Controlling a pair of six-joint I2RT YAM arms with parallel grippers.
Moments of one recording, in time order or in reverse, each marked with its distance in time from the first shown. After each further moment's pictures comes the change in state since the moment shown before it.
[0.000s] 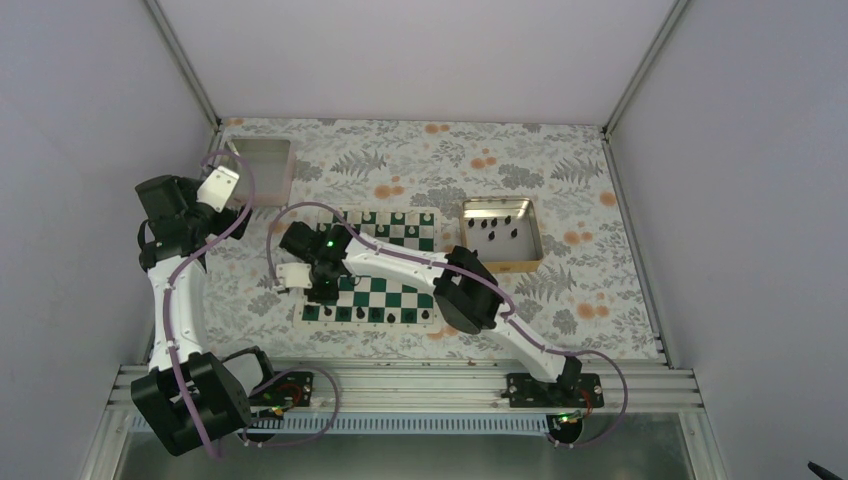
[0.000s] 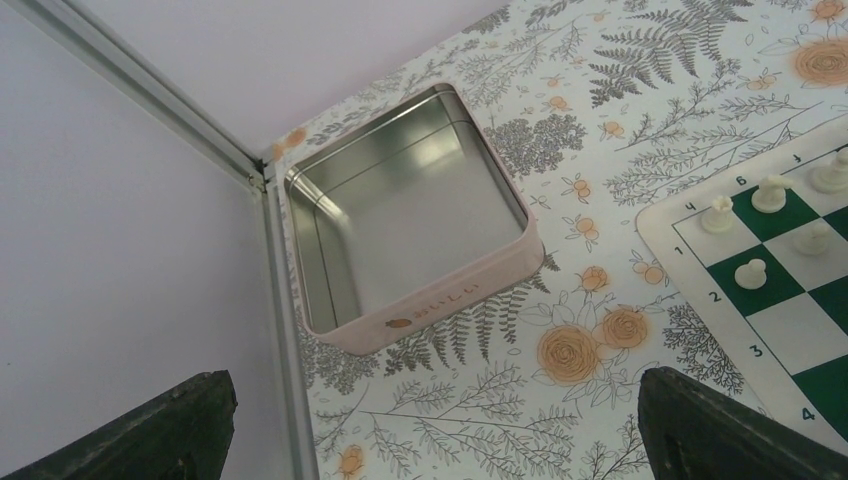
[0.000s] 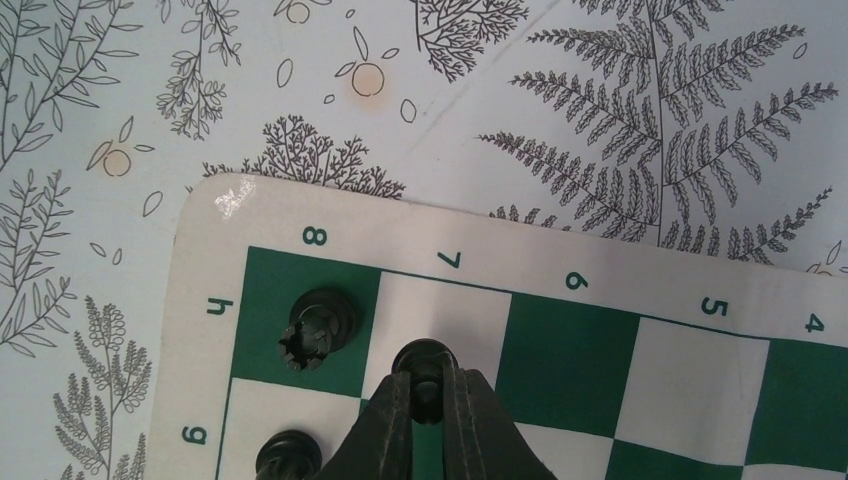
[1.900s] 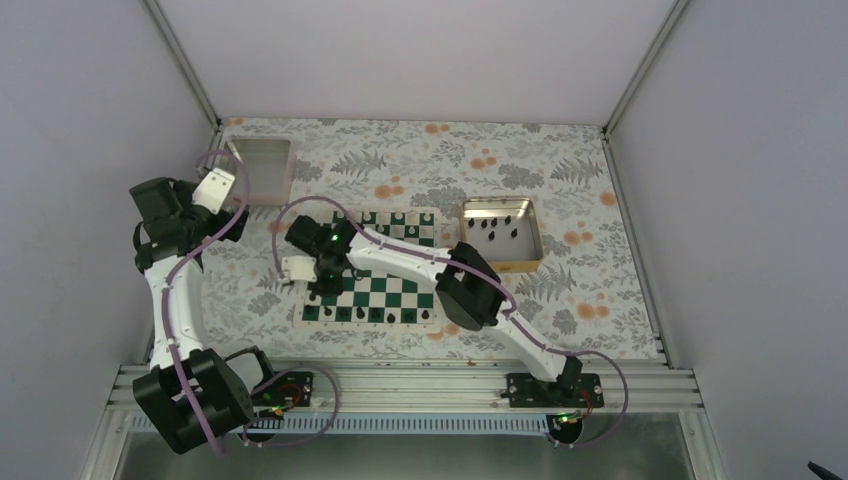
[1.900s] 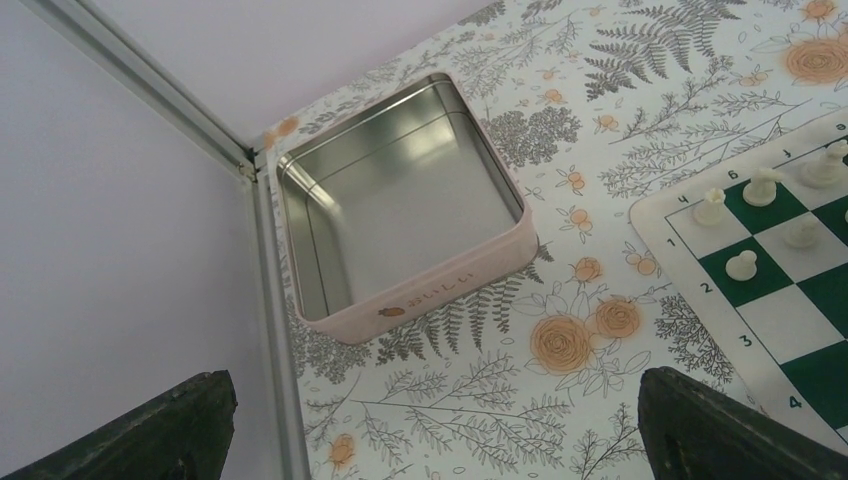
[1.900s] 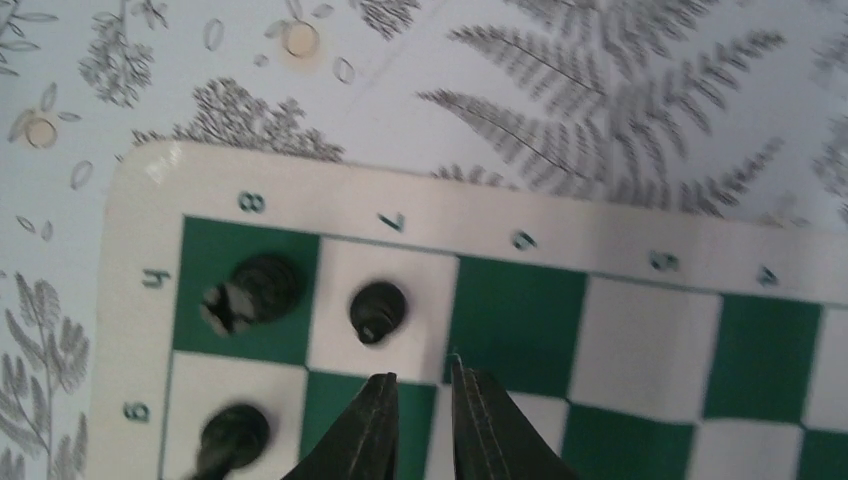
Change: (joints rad) left arm 0.039 0.007 0.000 -0.020 0.041 0.005; right arm -0.025 -0.002 -0.013 0.012 0.023 0.004
